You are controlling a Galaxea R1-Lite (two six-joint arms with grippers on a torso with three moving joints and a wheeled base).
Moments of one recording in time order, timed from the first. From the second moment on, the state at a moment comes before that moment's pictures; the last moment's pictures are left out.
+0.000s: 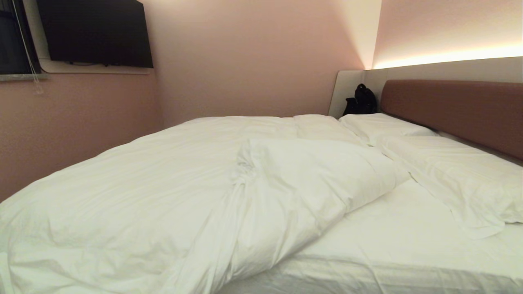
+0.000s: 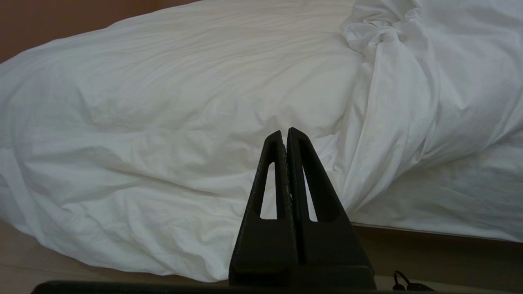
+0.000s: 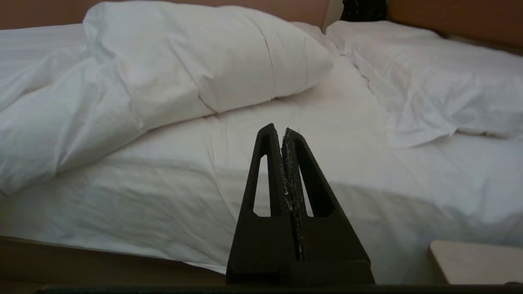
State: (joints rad) left arm 0.00 0.00 -0.03 0.09 0.00 -0.01; right arm 0.00 0.02 -0.08 0.03 0.01 -0.04
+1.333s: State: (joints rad) left arm 0.00 0.00 -0.04 0.09 0.00 -0.01; right arm 0.21 1.71 -1.07 -0.19 0.22 0.00
